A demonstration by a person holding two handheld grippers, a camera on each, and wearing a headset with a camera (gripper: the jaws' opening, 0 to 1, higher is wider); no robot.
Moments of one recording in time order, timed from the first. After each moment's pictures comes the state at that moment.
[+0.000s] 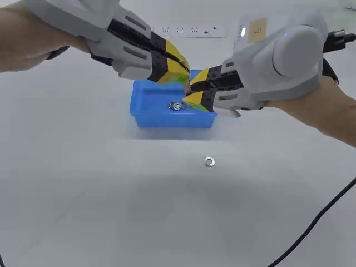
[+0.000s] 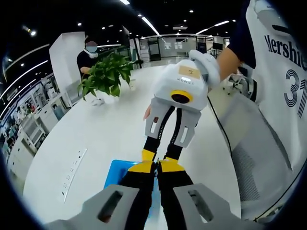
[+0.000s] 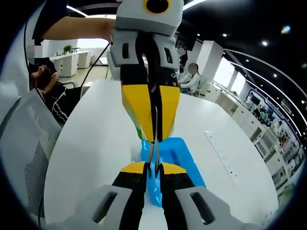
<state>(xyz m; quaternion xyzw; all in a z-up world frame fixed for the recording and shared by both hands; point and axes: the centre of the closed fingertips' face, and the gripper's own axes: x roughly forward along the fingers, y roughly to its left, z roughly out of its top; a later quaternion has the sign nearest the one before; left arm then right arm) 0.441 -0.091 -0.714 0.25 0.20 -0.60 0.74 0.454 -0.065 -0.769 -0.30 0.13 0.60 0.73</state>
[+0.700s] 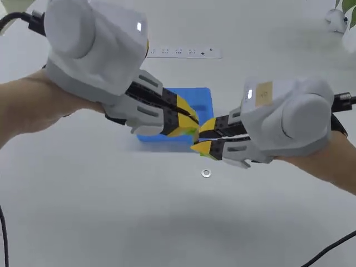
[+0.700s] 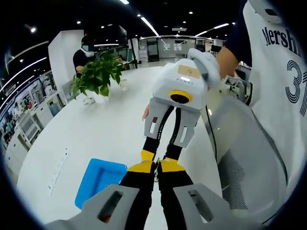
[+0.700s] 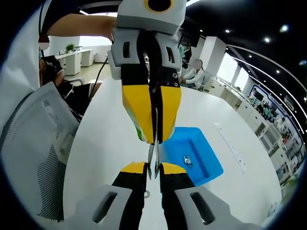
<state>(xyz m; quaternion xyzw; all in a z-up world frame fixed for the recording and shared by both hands) 0.386 -0.115 -0.729 0.23 0.20 -0.60 0.73 0.397 -0.089 -0.784 -0.30 0.15 0.61 0.72</state>
